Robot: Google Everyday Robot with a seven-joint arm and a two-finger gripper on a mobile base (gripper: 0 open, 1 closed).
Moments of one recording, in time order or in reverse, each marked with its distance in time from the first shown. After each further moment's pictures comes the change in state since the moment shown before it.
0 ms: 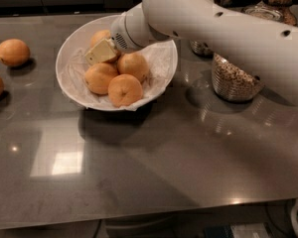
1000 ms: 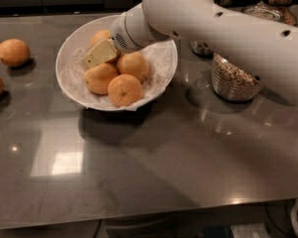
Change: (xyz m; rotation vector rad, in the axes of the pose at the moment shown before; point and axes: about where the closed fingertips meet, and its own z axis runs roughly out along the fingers) arm 0.000 0.000 0.000 0.000 0.000 0.000
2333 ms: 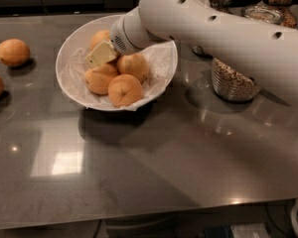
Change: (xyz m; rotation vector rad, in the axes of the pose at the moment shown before) arm 0.006 -0.005 0.008 0.027 0.018 -0.012
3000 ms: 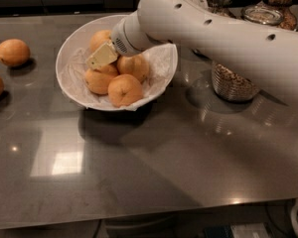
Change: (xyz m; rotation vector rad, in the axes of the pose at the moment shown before) arm 0.009 -0.009 0.007 0.031 0.022 -0.005
